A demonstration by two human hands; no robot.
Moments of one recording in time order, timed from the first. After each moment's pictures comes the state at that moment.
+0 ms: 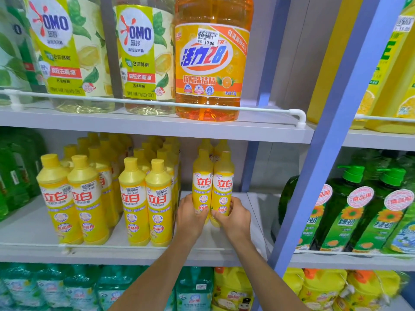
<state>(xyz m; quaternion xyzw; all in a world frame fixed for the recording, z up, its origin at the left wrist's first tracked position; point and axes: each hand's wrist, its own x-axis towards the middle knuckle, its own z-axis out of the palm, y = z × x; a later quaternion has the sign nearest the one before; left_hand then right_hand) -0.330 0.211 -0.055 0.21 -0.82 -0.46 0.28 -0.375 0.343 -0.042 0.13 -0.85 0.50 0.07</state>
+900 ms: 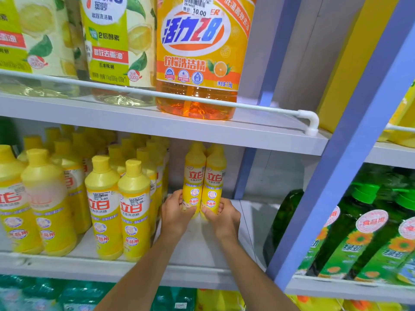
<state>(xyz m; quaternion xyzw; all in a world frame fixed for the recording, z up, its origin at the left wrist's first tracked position) -0.386 0.195 -0.060 0.21 -0.77 -0.52 0.31 -0.441 0.326 -0.057 0.08 -0.83 0.55 0.03</state>
